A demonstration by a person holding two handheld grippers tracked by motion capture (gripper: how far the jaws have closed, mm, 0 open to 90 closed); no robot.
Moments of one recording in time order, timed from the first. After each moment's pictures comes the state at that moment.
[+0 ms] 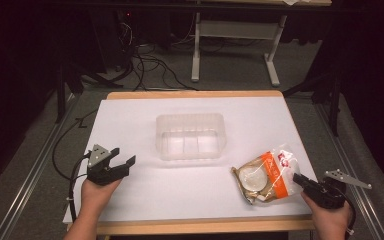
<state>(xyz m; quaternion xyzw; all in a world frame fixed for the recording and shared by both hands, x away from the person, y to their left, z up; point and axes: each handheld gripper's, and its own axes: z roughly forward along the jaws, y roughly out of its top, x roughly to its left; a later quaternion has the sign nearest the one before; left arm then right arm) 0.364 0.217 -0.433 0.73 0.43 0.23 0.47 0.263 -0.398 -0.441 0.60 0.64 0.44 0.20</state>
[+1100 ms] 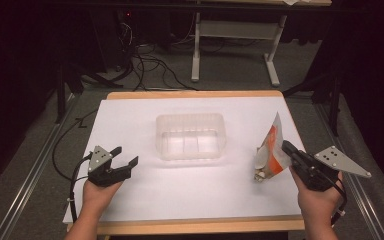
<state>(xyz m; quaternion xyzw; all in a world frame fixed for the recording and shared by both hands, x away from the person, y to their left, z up) 0.357 0.212 -0.430 0.73 0.39 0.25 0.50 0.275 -0.322 -0.341 0.44 0.65 0.50 0.36</state>
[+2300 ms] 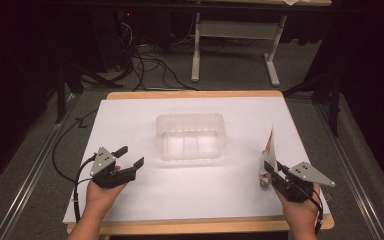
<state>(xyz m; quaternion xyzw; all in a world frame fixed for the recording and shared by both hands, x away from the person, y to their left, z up) 0.352 0.201 -0.429 0.73 0.36 0.24 0.53 0.277 -0.304 -0.412 0.46 0.69 0.45 0.33</state>
